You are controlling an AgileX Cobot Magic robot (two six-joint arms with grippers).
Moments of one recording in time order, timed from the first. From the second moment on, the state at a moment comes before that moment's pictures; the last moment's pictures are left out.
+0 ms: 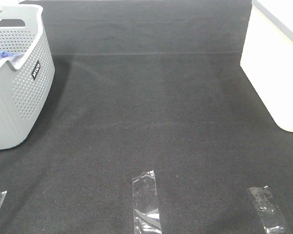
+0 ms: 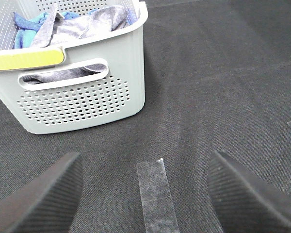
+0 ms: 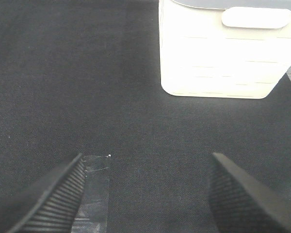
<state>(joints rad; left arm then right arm) -0.06 0.00 -0.50 -0.08 1.04 0.10 -0.03 -0.01 -0.50 0.10 1.07 -0.12</state>
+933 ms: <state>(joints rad) -0.06 0.00 -0.50 -0.08 1.04 0.10 -0.03 -0.01 -0.50 0.10 1.07 -0.12</state>
